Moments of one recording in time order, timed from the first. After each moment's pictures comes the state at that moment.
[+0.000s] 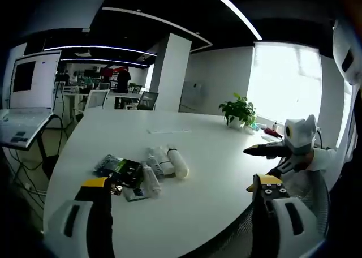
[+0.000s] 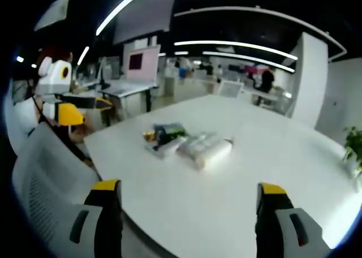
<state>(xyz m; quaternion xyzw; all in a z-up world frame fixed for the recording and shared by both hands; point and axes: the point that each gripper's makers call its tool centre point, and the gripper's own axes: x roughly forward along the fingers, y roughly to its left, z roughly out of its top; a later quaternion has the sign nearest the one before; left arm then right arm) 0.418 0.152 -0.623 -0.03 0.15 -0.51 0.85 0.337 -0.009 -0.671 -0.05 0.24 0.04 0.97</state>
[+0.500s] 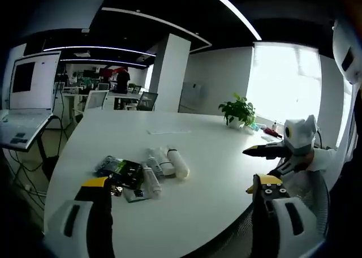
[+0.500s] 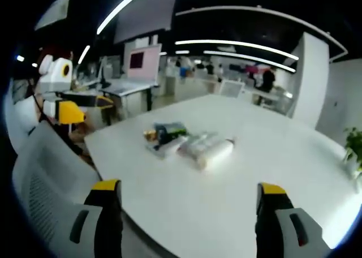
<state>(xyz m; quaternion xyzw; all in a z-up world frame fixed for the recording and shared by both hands) 0.419 0.152 -0.623 -0.03 0.15 -0.51 0.85 0.338 -0.007 -0.672 -0.05 0.24 0.05 0.97</state>
